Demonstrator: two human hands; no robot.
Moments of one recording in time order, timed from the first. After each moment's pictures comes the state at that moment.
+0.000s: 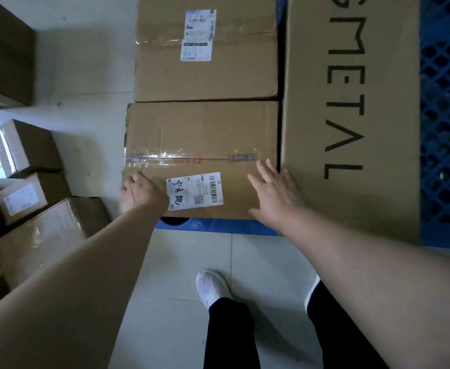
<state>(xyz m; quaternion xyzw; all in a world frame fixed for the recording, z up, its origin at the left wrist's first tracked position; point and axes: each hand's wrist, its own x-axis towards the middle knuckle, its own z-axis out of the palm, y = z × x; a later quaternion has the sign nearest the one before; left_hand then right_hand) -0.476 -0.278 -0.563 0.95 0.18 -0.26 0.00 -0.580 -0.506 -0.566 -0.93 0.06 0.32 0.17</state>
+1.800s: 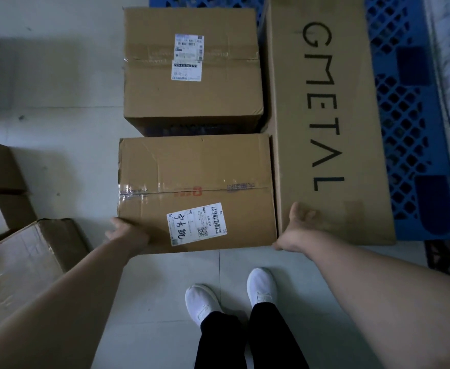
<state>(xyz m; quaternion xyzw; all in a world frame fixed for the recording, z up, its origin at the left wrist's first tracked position) -0.483 -0.200 -0.617 0.85 0.29 -0.42 0.11 -0.627 -0.514 -0.568 -0.72 0.45 0.49 0.19</state>
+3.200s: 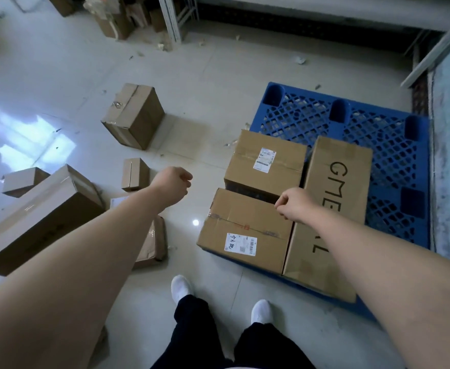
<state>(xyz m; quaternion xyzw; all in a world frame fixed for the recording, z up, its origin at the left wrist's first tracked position) -0.479 -0.183 -0.139 0.90 0.13 -0.24 0.35 -0.528 -0.465 -0.185 -0.91 0.15 0.28 0.26</state>
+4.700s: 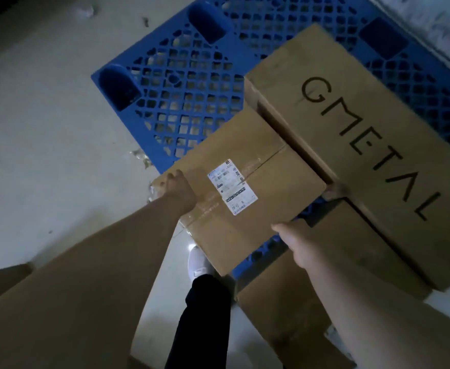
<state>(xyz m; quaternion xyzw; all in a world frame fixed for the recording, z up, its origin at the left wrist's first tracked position) -0.048 -0.412 -0.527 0.89 -0.29 -0.34 -0.12 -0.288 -0.445 -0.513 -0.34 0.74 0.10 0.56</state>
